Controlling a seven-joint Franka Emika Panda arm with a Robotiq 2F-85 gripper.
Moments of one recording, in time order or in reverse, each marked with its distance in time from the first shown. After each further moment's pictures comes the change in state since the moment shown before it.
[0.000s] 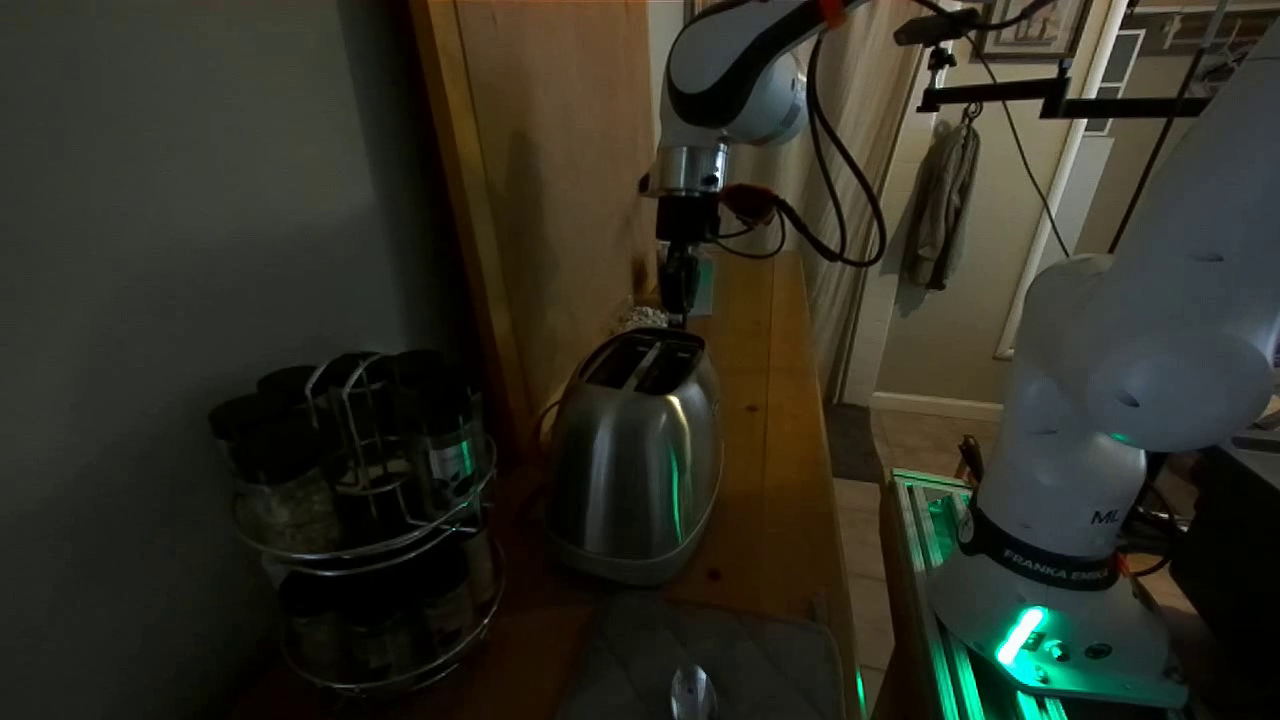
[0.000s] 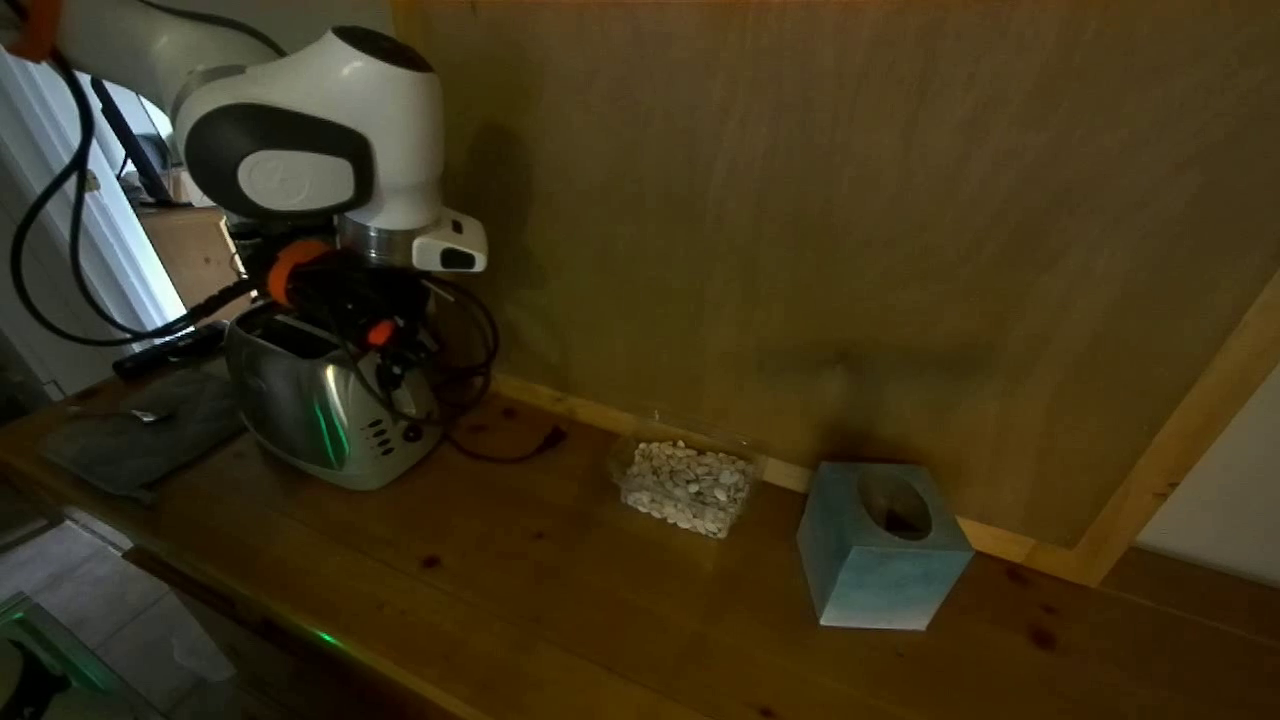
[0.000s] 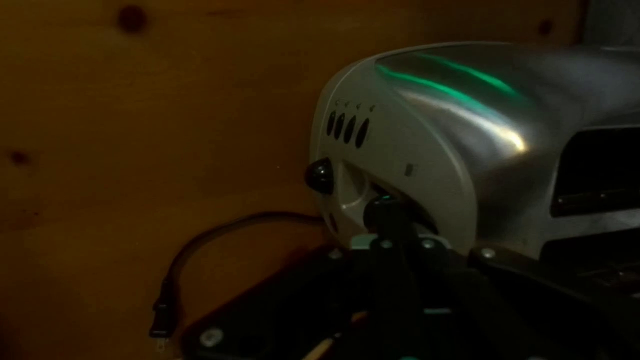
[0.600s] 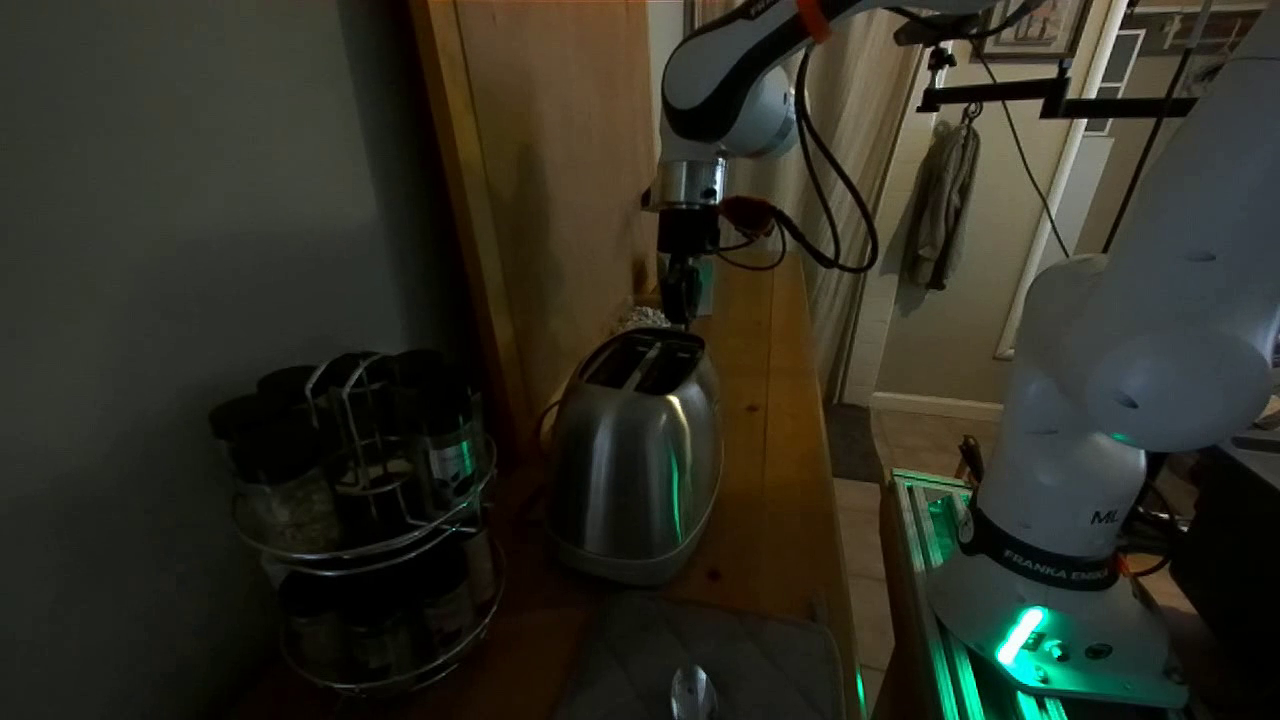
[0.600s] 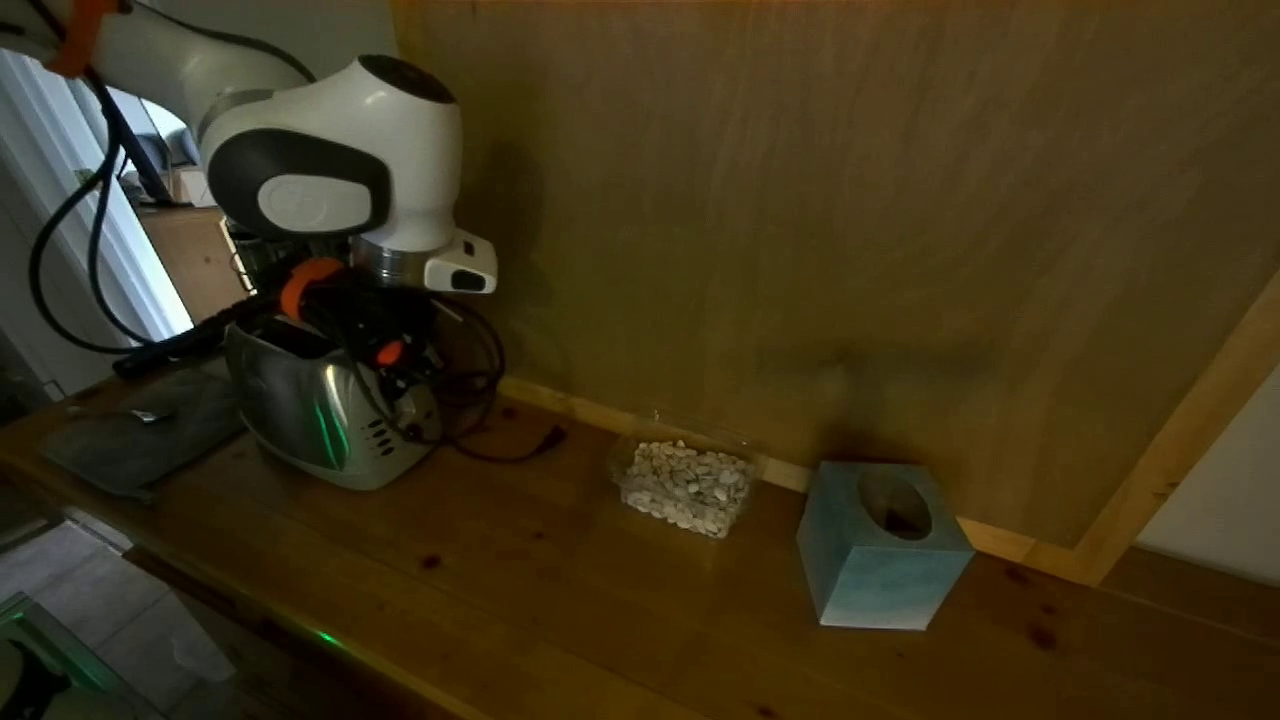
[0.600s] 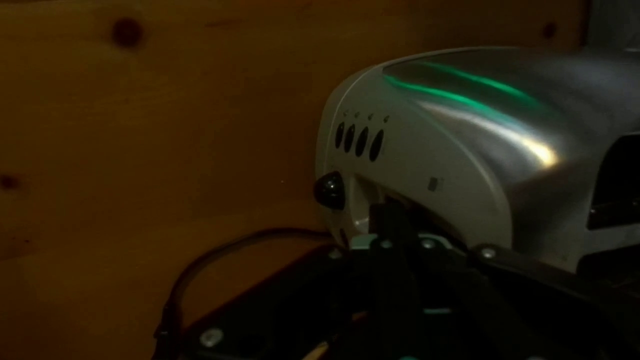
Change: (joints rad) arm -0.004 0.043 -0.020 0.003 0.026 -0.001 -0.020
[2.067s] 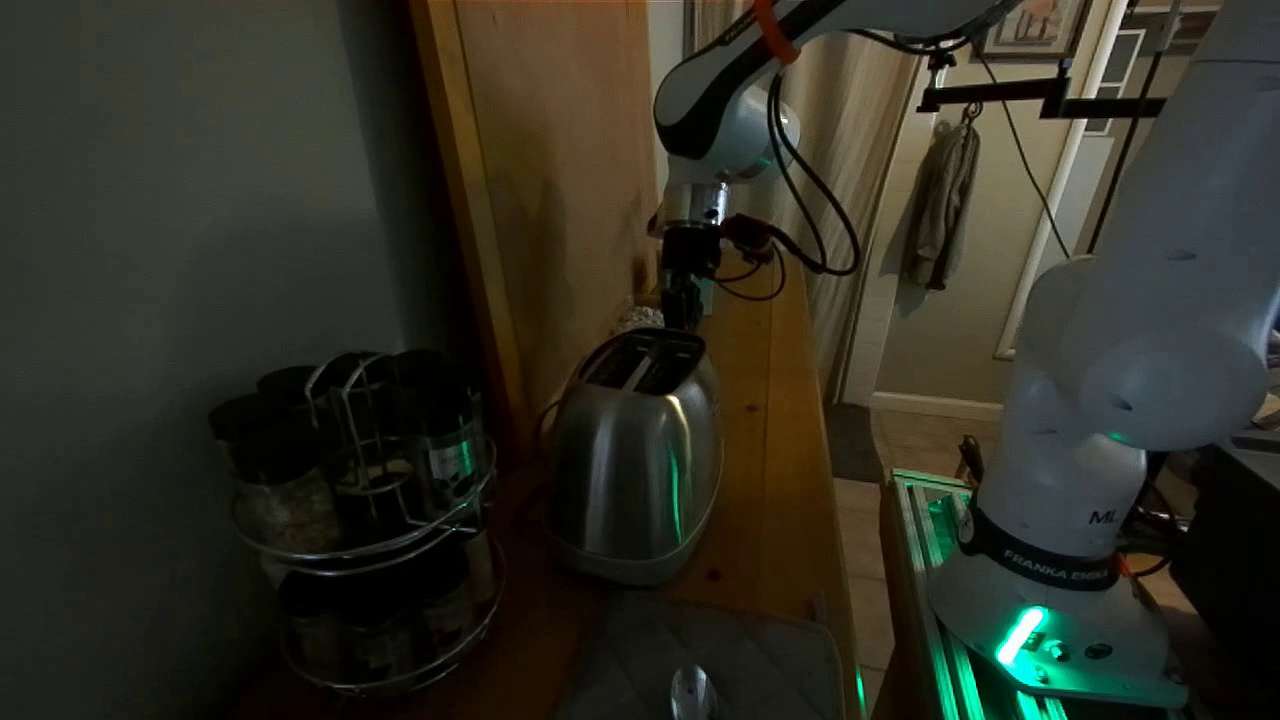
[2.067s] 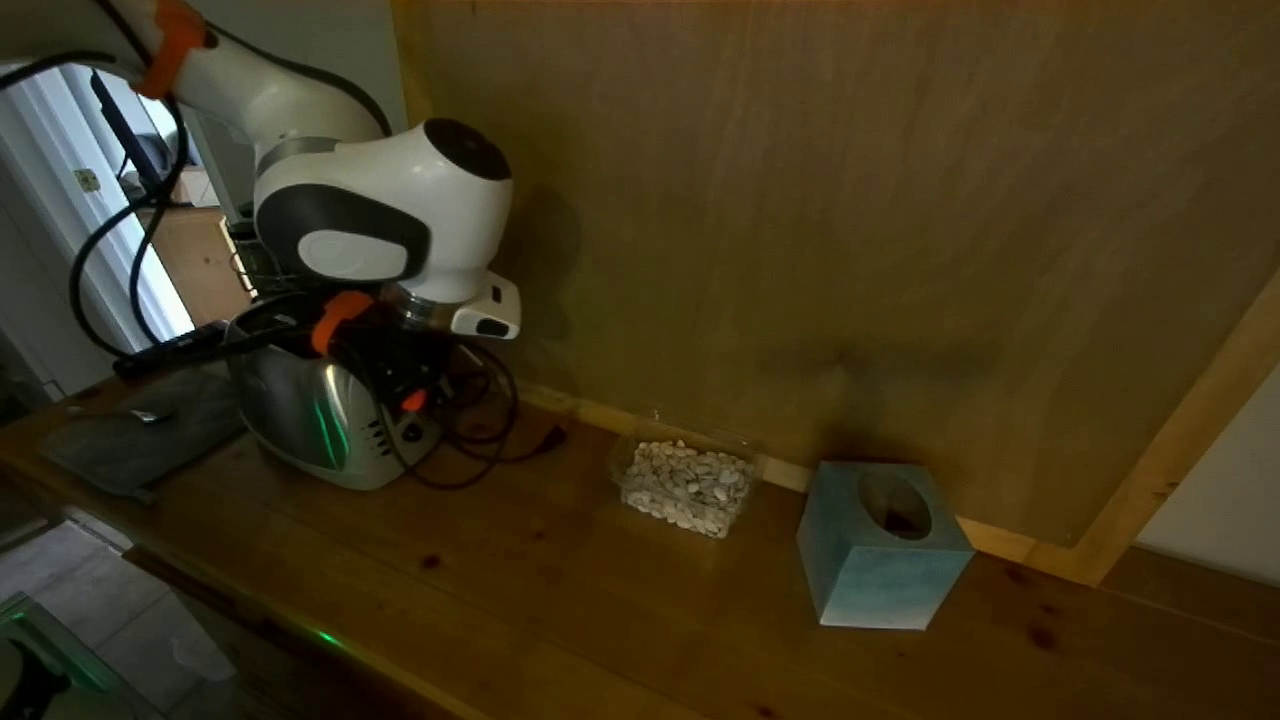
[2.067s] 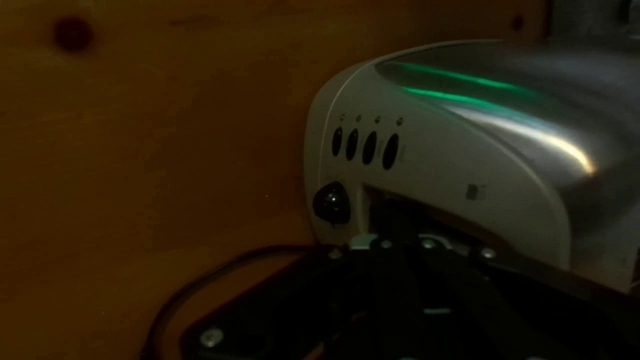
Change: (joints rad) arm -0.025 0.102 -0.053 0.028 0.160 -0.042 -0.137
